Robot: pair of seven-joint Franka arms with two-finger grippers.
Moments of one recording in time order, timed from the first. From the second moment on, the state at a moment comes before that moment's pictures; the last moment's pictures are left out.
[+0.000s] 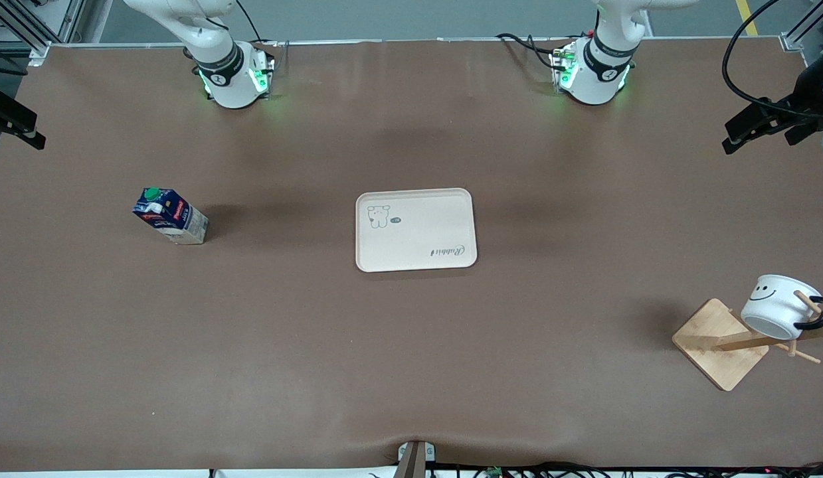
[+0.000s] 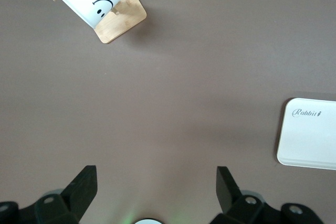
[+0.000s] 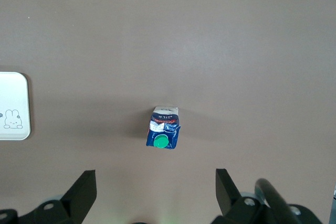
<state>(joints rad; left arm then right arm) -0.04 -0.08 -0.02 -1.55 0.02 1.47 -0.18 -0.09 -0.05 0.01 -1.48 -0.02 1.43 -0.17</state>
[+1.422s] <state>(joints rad) 0.19 -0.01 -0.01 -1.95 -0.01 2.31 -0.12 -0.10 -0.04 0.00 -1.48 -0.02 1.43 -0.17</state>
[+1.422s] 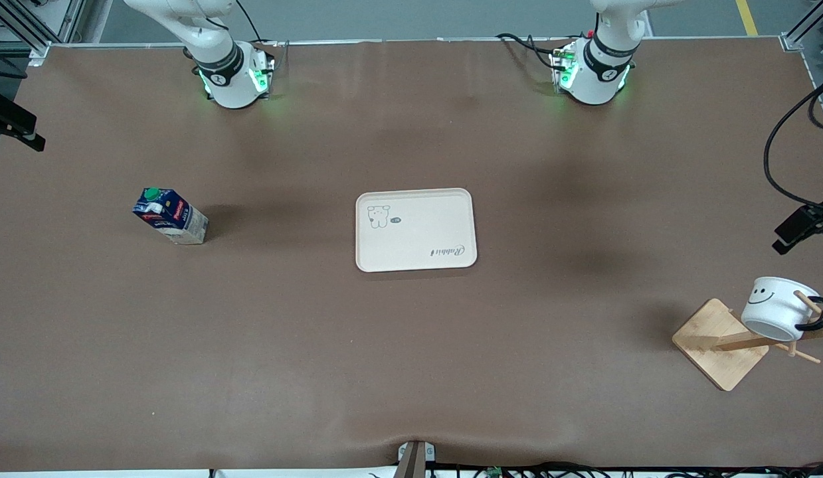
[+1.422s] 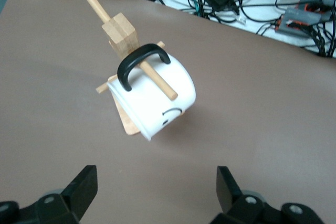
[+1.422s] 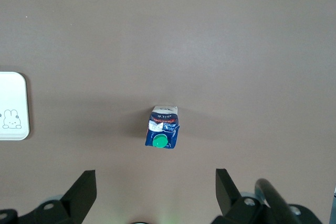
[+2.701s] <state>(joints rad) 0.24 0.20 -0.01 -2.01 -0.69 2.66 0.41 -0.10 0.05 0.00 -1.49 -0.02 1.43 -0.17</state>
